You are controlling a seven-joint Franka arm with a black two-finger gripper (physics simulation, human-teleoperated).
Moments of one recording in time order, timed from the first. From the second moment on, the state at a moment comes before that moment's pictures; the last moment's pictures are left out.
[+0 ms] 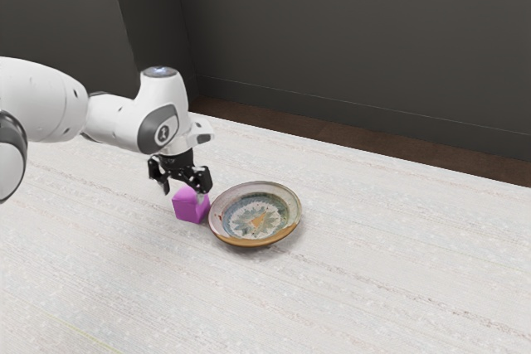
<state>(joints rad) -0.08 0.41 0.17 -1.87 0.01 2.29 -0.06</state>
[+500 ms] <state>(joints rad) -0.06 0.45 0.16 -1.88 0.00 2.35 -0.22</state>
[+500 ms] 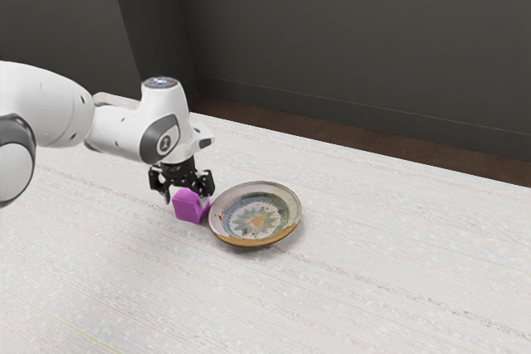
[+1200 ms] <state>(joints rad) -0.05 0.47 0.16 -1.87 -0.02 2.40 -0.31</state>
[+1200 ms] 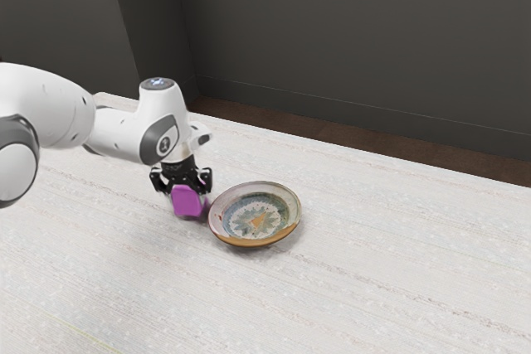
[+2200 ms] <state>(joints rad) -0.31 0.31 0.15 -1.89 -0.02 2.41 -0.33</state>
